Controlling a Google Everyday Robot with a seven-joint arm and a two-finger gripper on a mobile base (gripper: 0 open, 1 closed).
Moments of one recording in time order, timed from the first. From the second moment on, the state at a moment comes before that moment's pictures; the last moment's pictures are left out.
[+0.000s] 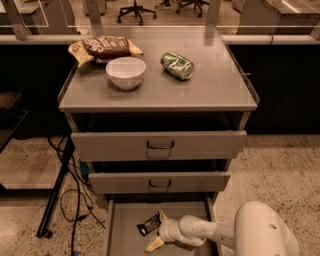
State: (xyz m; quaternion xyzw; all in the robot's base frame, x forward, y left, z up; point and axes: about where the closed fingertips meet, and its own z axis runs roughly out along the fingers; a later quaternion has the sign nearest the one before) arm 0.527 0.027 0.115 -0.53 0.75 0.21 0.34
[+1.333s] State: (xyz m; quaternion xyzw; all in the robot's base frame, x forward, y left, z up) arm 0.558 0.037 0.080 -0.52 0.76 0.22 0.32
